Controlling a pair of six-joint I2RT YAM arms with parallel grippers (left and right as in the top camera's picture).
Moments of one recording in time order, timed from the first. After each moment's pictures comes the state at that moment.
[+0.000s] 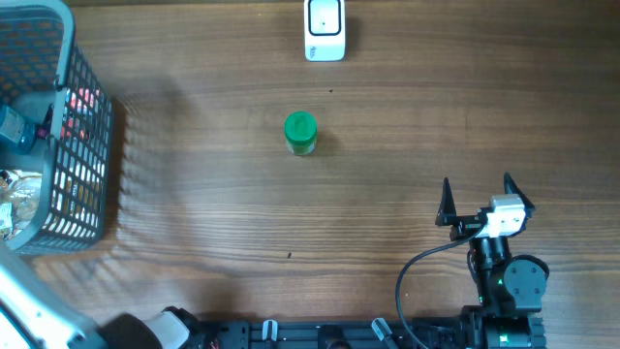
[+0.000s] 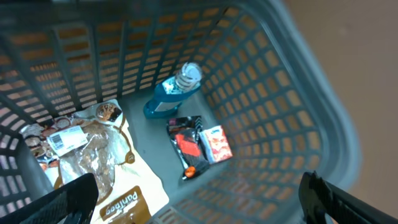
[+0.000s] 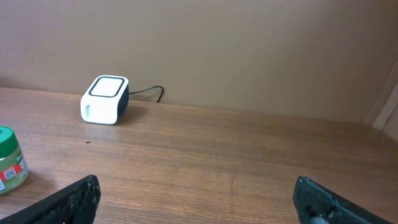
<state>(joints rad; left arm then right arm) 0.77 1.46 1.69 -0.94 0.07 -0.51 -0.02 0.01 0.01 0.00 -0.06 -0.10</state>
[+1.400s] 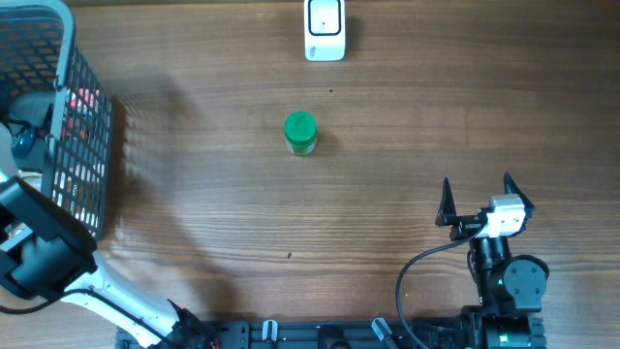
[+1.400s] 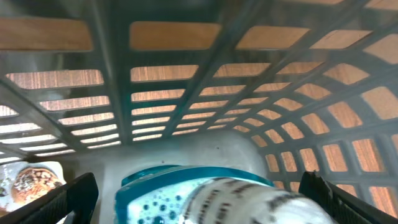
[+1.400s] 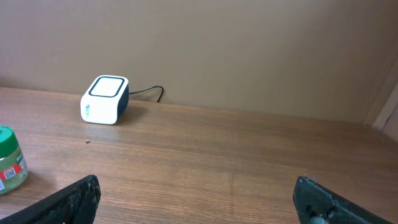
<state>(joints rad) 0.68 2.05 1.70 -0.45 -0.25 -0.72 -0.02 0.01 0.01 0.00 -0.06 -0.10</state>
